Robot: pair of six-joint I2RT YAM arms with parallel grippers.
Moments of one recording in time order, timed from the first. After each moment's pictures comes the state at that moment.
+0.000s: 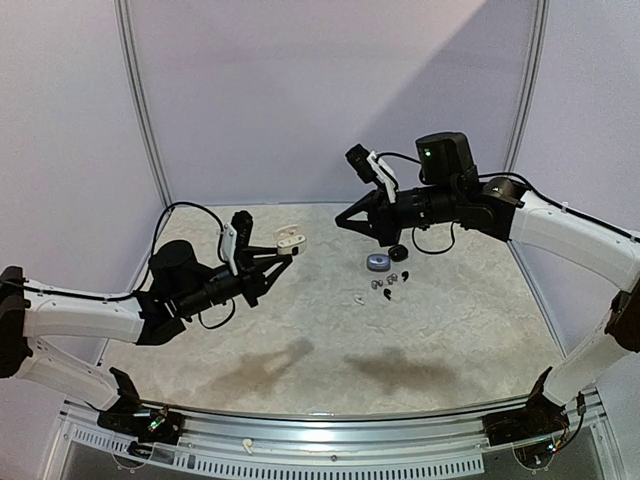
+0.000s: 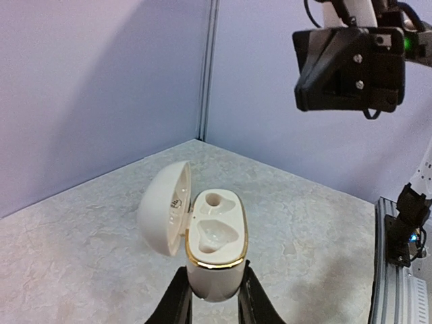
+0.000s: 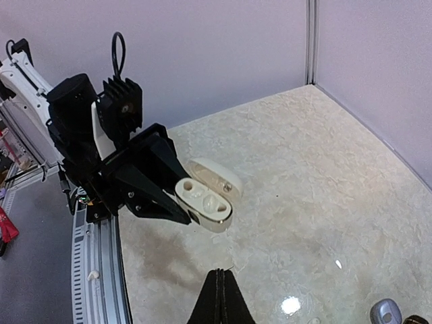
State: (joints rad) left arm -0.83 1.26 0.50 0.77 0.13 -0.12; right arm 0.80 1.52 1.42 -0.31 -0.49 -0.02
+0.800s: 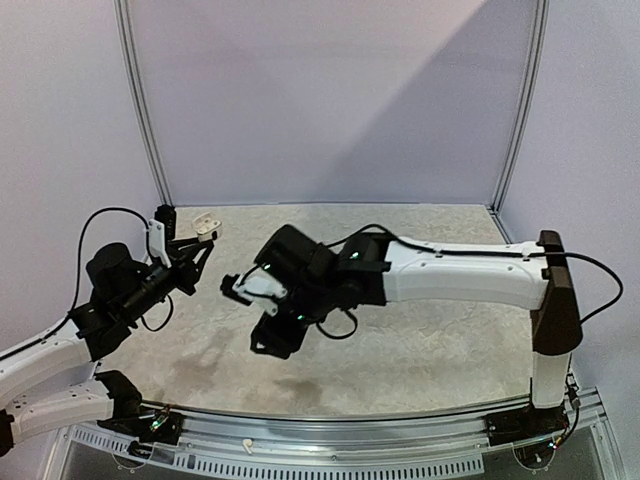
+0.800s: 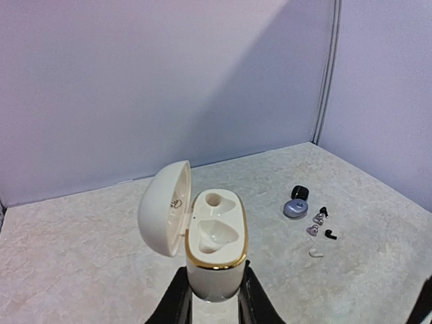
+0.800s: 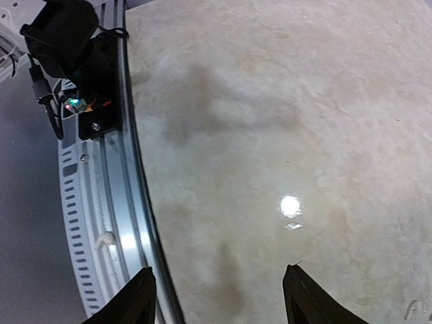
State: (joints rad) left arm -0.57 0.74 0.40 0.29 -0.04 -0.09; right arm 1.26 2.00 1.81 -0.68 -0.11 0.05
